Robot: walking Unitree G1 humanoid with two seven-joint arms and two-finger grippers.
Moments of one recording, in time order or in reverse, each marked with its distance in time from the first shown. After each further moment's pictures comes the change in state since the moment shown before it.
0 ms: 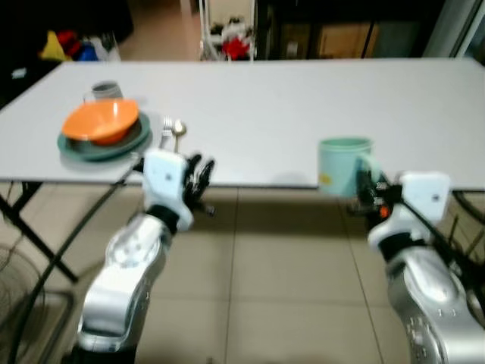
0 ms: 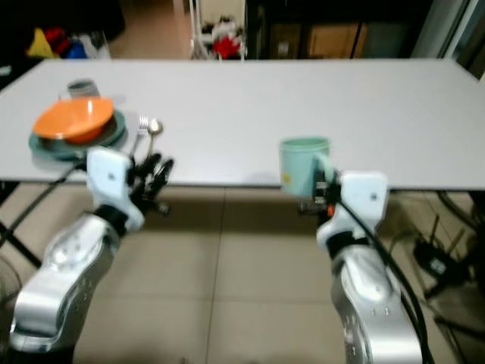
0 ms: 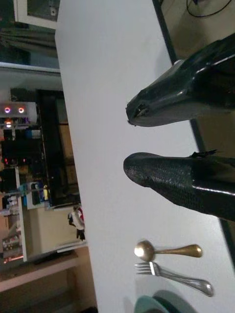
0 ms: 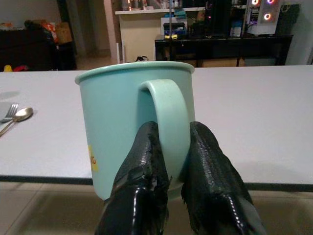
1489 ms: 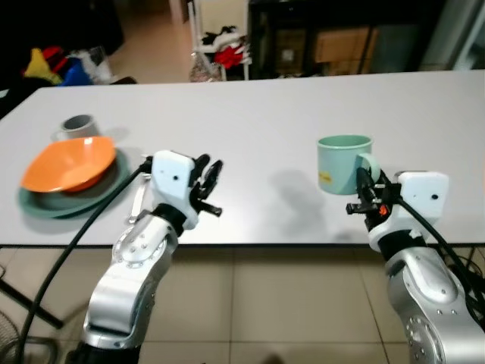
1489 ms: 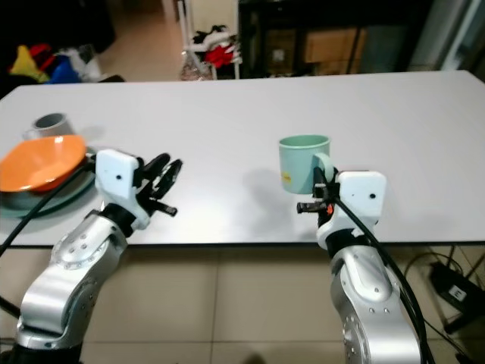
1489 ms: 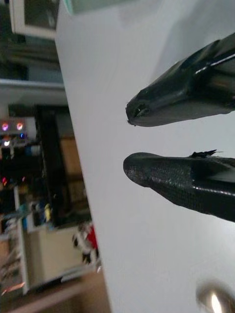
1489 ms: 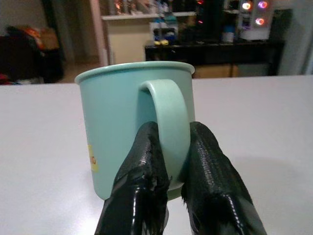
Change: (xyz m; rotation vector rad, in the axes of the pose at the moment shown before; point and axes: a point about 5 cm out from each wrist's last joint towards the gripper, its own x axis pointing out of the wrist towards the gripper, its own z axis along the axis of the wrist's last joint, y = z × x) left arm 0.004 -0.015 -0.003 -0.028 0.005 -0.065; right arm -0.001 -0.005 -0.002 -0.030 -0.003 -0.022
